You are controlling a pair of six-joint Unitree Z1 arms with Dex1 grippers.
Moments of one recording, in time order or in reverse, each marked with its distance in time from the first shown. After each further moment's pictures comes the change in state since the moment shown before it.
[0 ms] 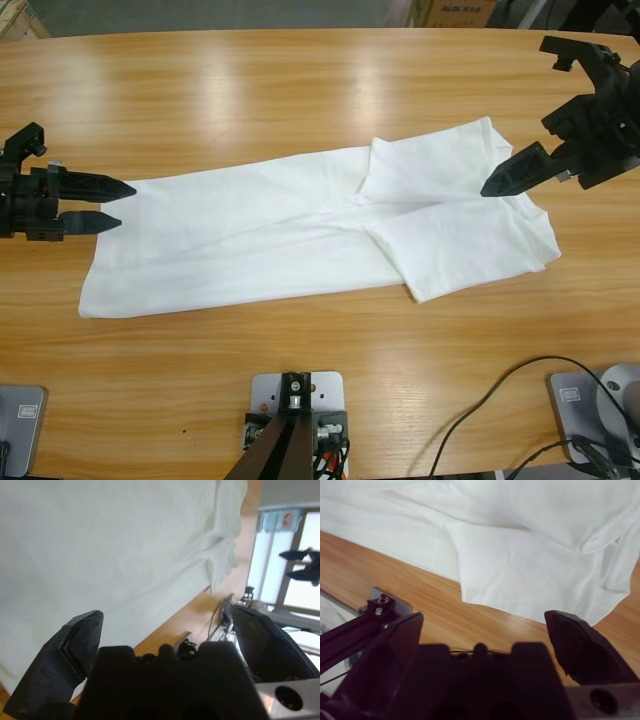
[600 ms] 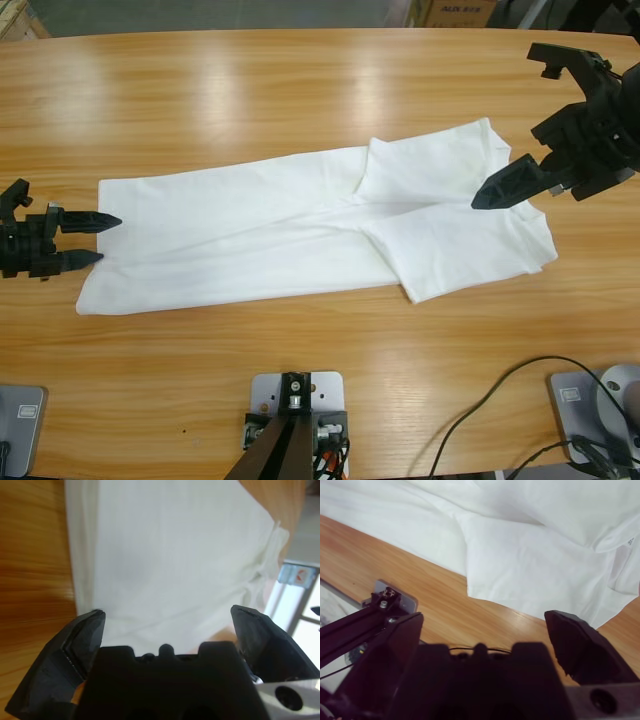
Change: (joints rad) arm 0 0.153 0.034 0.261 -0.256 0.138 -0.089; arm 1 0.058 -0.006 0.000 0.000 0.001 0.020
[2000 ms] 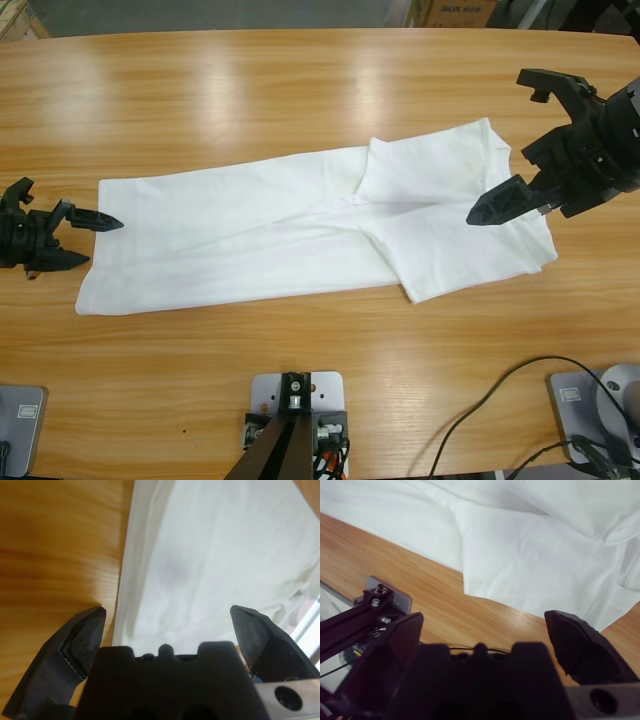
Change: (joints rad) arm 0 -0.101 0.032 -0.187 0.297 0.194 -0.080; arm 1 0.004 0.000 0.073 -0.052 0.003 0.002
